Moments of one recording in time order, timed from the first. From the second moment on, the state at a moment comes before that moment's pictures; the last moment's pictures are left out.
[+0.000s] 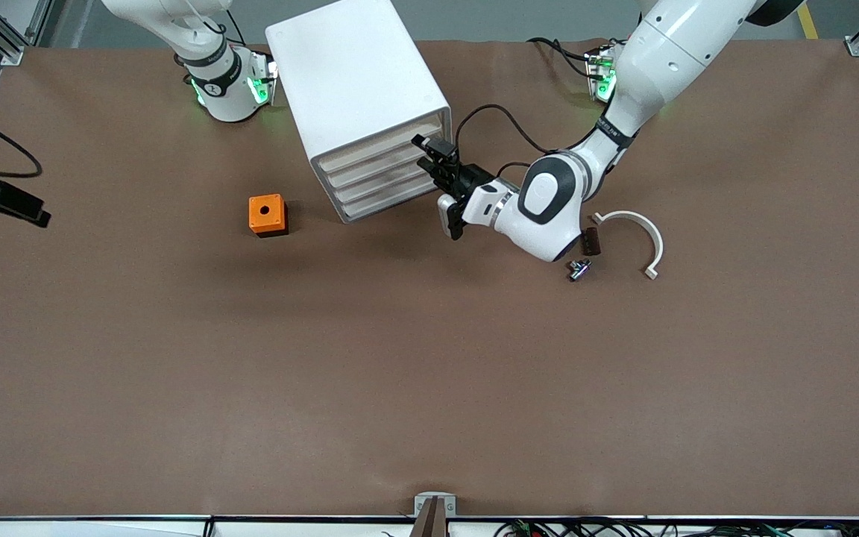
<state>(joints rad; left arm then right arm) -0.26 0.60 -0.44 -1.91 -1.28 1.77 0.83 0.12 0.13 -0.15 -1.40 -0.02 1.48 0.18</state>
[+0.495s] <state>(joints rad) -0.32 0.61 -0.44 -1.90 -1.34 1.82 0.83 0.29 0.15 -0.14 -1.40 -0.02 1.47 0.58</state>
